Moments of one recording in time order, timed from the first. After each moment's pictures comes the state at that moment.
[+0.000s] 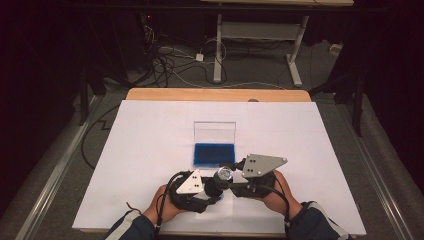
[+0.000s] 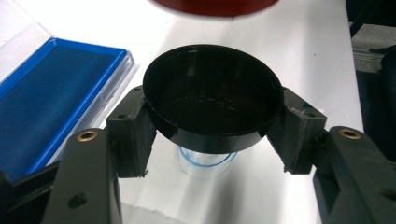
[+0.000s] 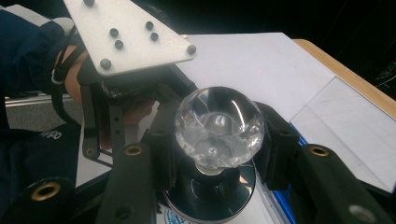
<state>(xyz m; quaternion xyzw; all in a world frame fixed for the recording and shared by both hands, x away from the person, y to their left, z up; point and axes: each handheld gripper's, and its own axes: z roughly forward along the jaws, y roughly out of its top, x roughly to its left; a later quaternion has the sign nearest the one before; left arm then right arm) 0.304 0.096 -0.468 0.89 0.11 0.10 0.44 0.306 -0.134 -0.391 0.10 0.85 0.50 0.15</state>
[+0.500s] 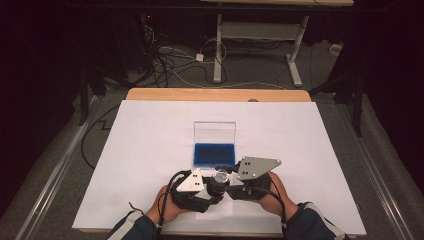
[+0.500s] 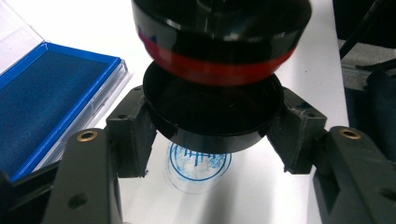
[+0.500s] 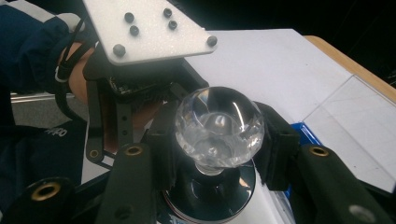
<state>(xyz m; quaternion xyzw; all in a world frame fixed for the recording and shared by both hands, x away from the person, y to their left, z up) 0.305 0.094 -0.467 0.87 0.13 0.08 0.46 0.305 -0.125 -0.398 0.09 0.85 0.50 0.14</state>
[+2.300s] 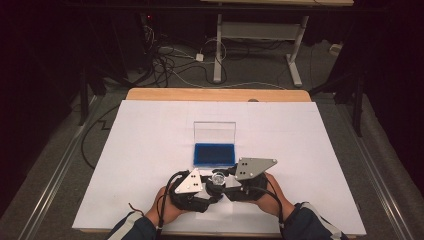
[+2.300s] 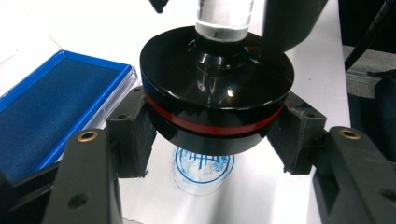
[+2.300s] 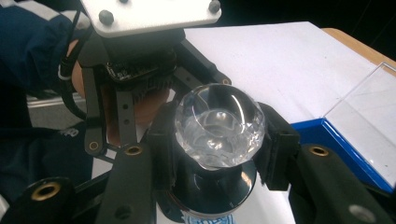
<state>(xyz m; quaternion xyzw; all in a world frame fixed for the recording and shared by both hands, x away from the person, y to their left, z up) 0.300 0.096 -0.463 0.87 0.14 0.10 0.47 0.310 -0.122 -0.411 0.09 0.85 0.50 0.10</state>
